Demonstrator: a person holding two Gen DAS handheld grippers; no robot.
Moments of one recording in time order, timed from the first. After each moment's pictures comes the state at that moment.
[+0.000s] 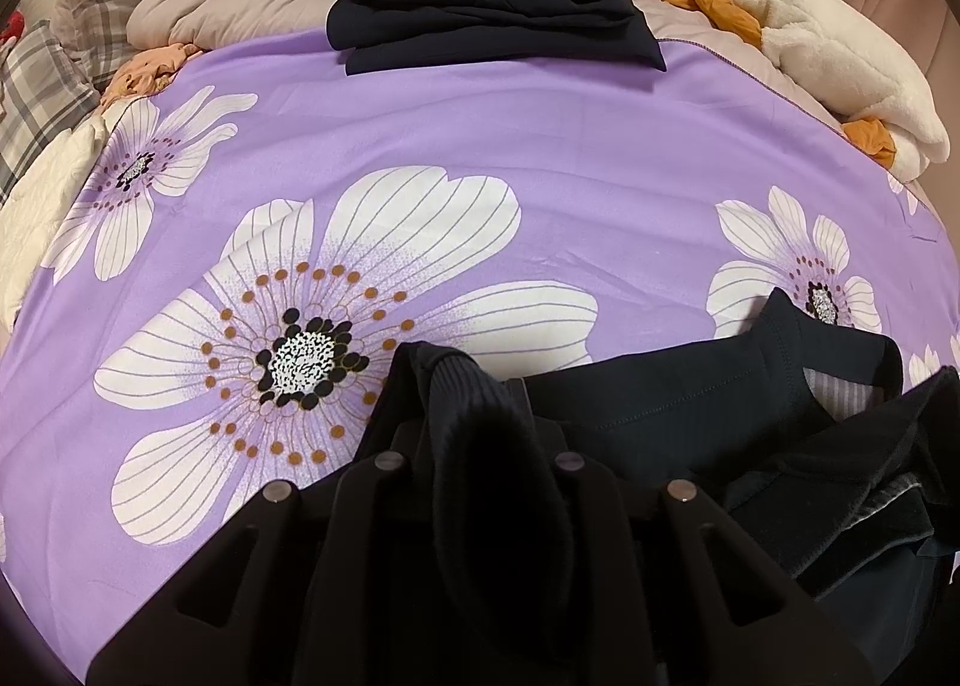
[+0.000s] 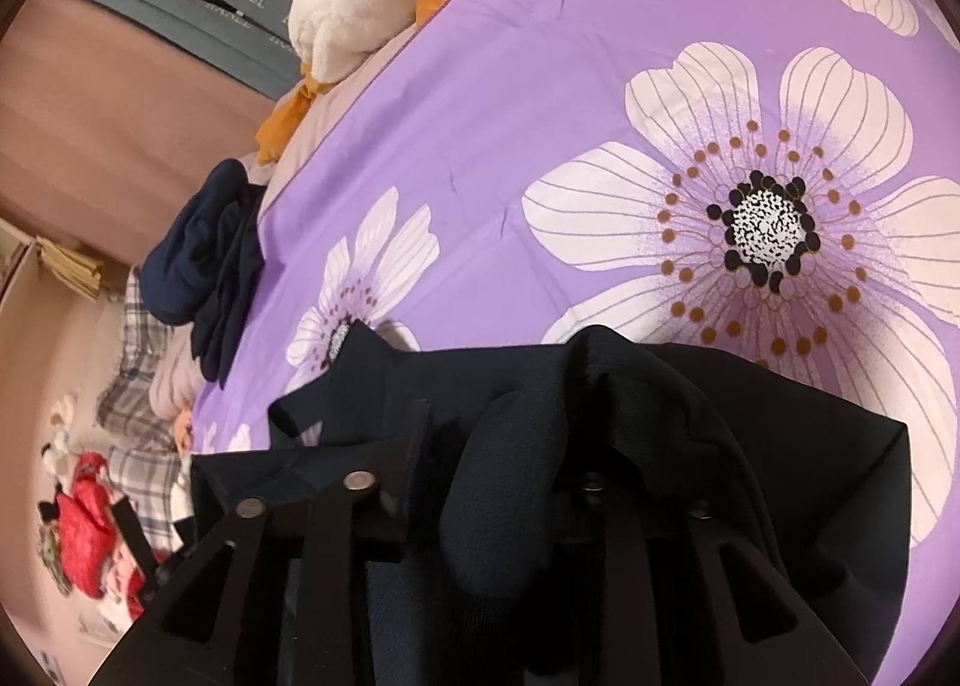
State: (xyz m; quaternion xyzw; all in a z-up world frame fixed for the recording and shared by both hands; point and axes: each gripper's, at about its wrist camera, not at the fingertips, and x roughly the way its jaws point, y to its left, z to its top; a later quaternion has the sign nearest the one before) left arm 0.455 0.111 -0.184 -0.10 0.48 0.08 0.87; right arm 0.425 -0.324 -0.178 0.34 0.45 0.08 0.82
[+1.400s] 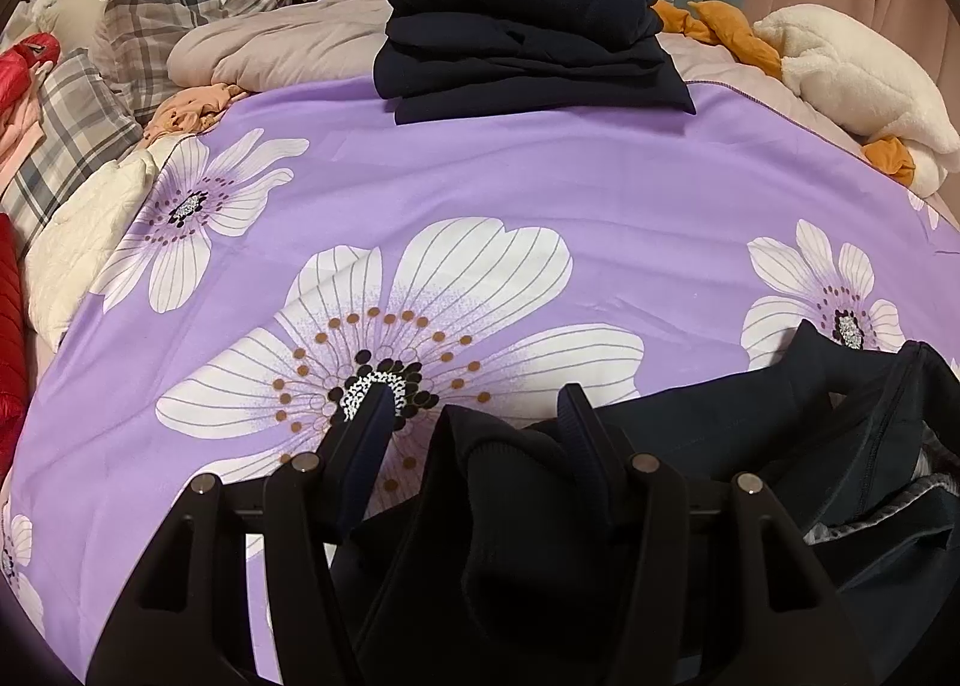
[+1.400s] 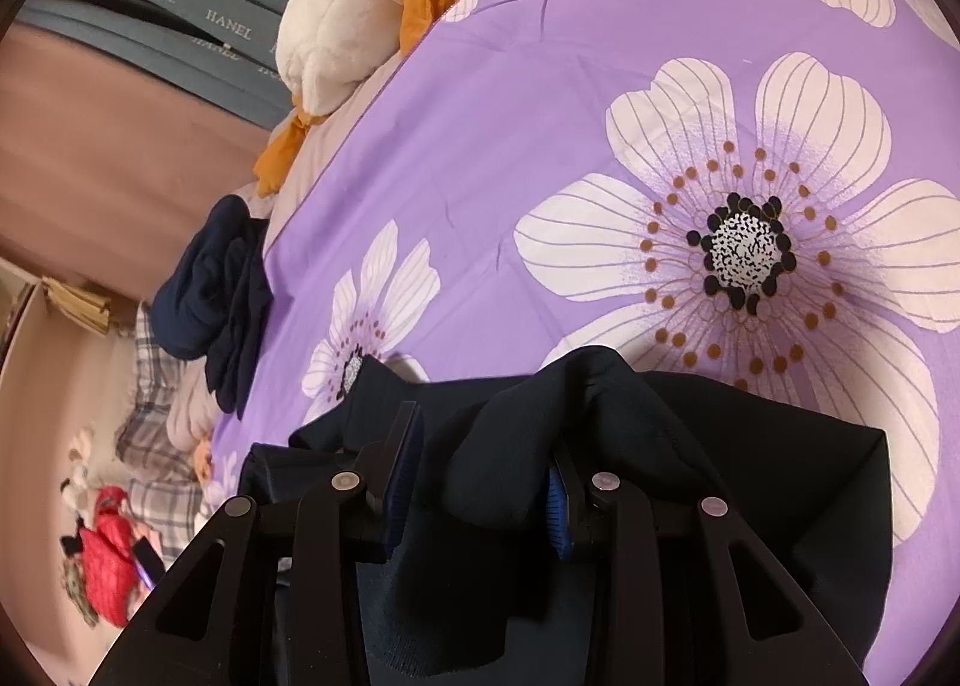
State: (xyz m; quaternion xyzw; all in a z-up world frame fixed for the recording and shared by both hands) left arm 0.443 0.123 -0.169 -0.06 0.44 0.12 0.89; right arm 0.425 -0.333 -0.169 0.38 0.43 0.06 0.82
